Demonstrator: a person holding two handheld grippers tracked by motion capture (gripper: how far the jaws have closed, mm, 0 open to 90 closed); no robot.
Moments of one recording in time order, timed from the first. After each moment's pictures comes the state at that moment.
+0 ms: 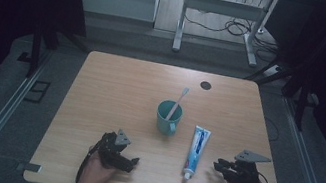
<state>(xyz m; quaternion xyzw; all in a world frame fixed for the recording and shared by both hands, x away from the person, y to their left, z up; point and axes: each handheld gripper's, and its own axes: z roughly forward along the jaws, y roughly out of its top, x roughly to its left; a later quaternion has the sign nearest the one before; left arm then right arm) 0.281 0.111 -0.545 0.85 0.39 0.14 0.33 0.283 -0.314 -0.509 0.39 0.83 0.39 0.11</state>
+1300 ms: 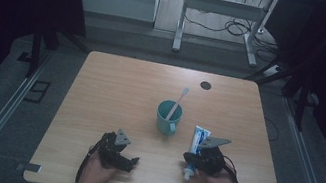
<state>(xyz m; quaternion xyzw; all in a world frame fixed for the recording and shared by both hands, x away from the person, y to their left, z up) 0.281 0.112 -0.545 0.85 0.39 0.14 0.33 0.310 -0.220 -0.509 0.30 0.87 0.38 0.06</state>
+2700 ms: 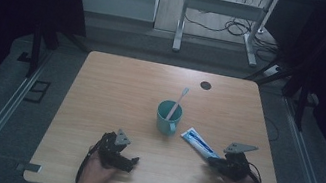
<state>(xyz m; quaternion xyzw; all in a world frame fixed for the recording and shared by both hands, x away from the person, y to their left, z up) 0.281 0.112 -0.545 0.85 0.39 0.14 0.33 0.305 -0.292 -0.508 0.36 0.86 0.35 0.08</state>
